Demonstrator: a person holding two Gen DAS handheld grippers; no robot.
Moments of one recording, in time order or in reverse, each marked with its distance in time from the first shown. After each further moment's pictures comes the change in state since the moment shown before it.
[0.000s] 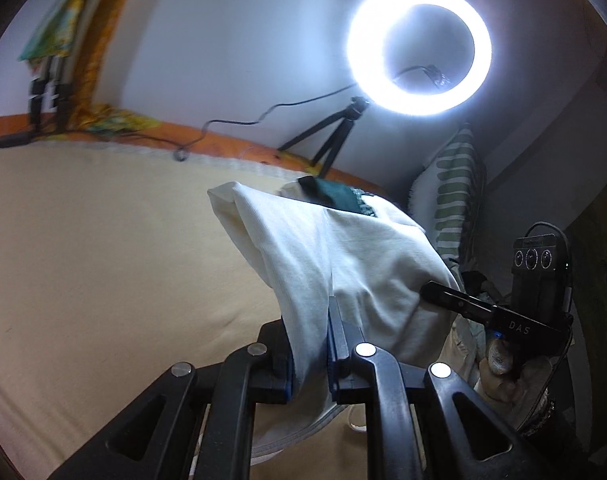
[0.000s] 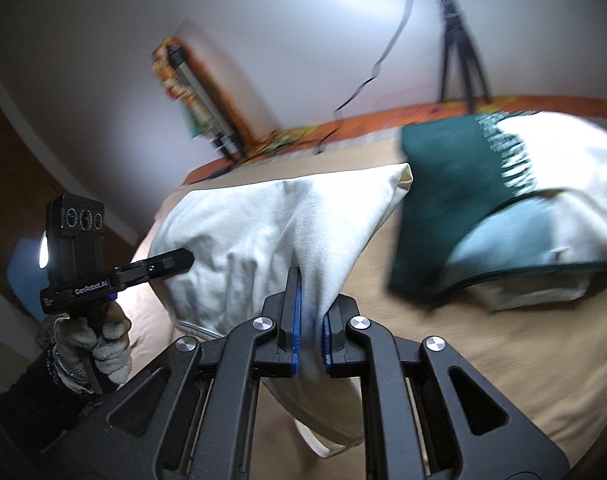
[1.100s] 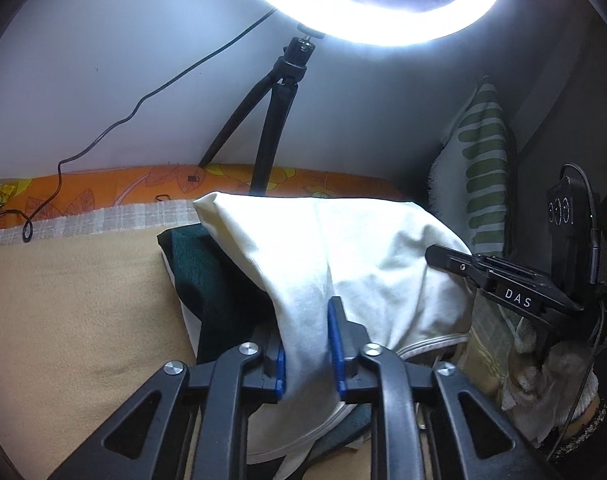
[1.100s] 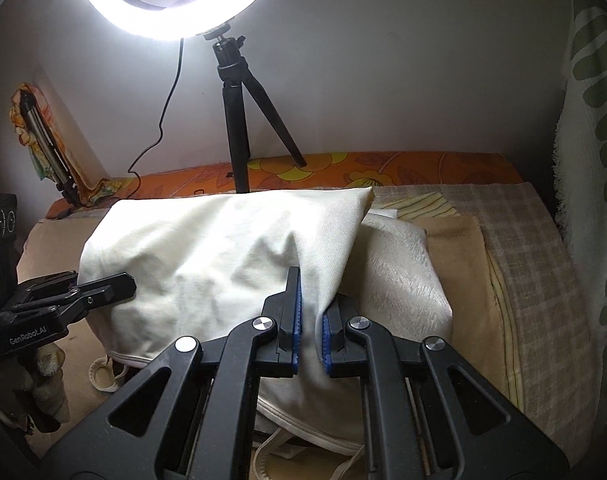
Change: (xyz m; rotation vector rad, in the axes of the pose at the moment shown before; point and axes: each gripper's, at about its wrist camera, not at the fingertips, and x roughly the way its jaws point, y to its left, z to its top) left arm 0.208 -0.097 0.066 0.140 0.018 0.145; right arm 0.006 -0.175 0.088 -0.053 -0.030 -0.384
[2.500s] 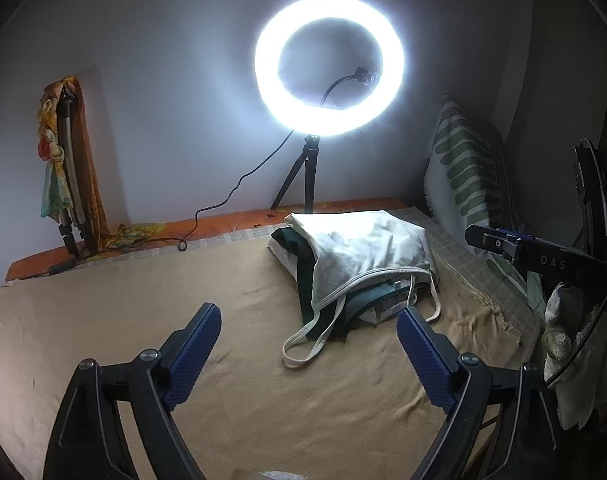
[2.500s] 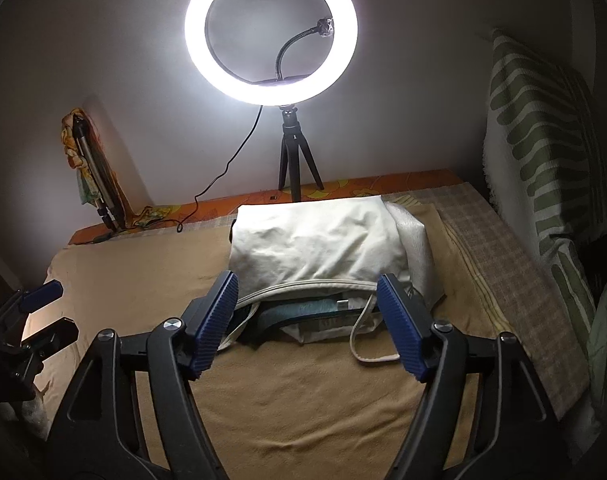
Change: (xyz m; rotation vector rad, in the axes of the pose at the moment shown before) left arm -0.246 -0.027 -0.103 0.177 -0.176 0.186; right arm -0.190 0.133 -0.077 0.104 -0.182 -0.115
